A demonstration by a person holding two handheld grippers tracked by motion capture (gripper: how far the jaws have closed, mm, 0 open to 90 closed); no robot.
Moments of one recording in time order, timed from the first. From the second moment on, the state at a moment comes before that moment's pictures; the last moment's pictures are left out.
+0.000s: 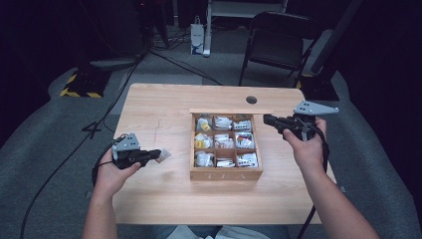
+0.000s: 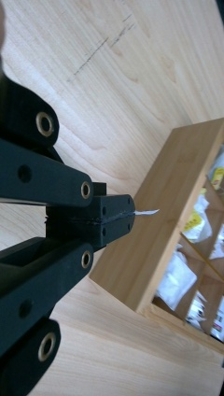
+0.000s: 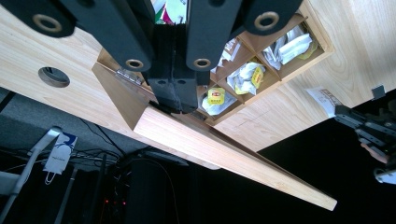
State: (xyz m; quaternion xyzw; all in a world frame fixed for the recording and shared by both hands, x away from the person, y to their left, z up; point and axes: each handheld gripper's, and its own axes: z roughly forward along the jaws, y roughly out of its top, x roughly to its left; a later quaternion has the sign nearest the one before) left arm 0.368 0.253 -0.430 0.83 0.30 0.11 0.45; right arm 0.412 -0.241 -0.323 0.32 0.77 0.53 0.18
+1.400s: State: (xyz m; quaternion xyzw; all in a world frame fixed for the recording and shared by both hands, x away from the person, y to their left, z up) left arm 0.394 0.259 -0.466 0.82 0.36 0.13 0.42; right arm 0.413 -0.241 -0.323 0.32 0.77 0.53 0.18
